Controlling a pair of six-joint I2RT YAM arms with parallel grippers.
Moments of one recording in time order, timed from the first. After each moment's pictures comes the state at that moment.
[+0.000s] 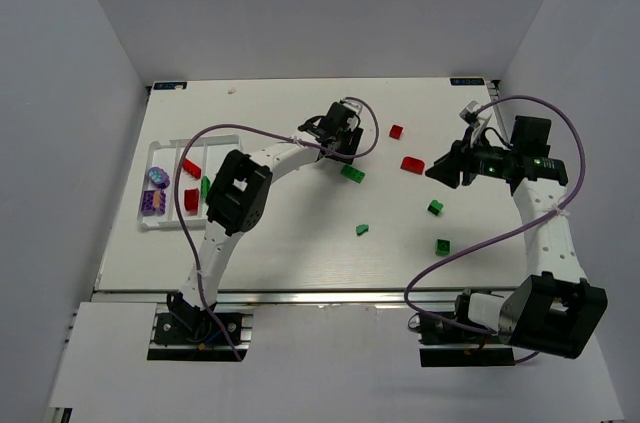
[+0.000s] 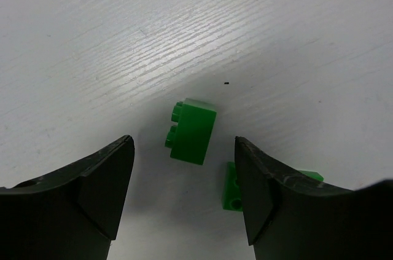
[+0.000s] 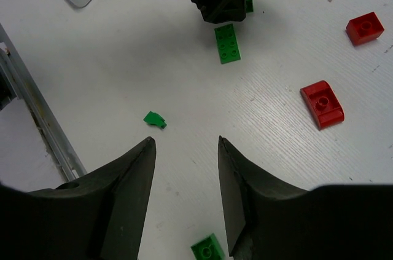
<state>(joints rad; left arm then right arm) -0.66 2.33 1.88 -0.37 -0.18 -0.16 -0.16 1.21 1.08 -0.70 -1.03 -0.49</state>
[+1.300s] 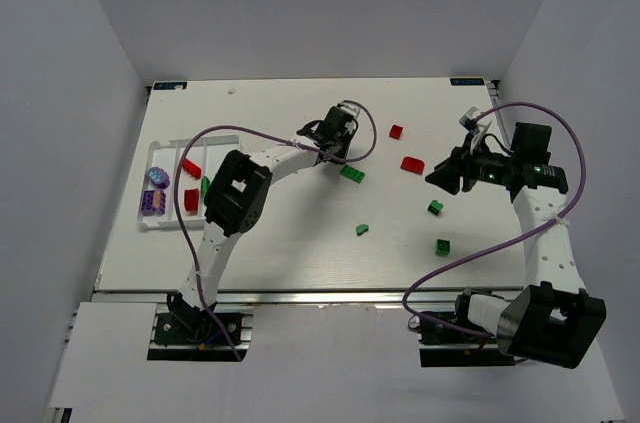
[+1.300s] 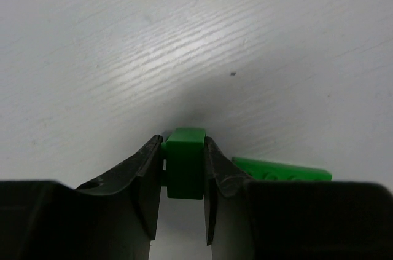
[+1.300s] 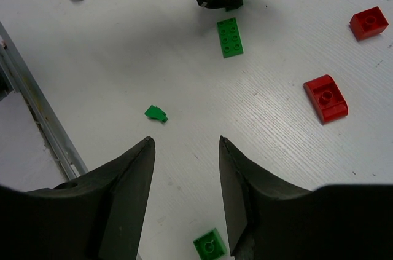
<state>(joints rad) -0.66 2.33 1.82 -0.30 -0.18 -0.17 -0.17 1.15 1.04 -0.72 -1.03 -0.51</state>
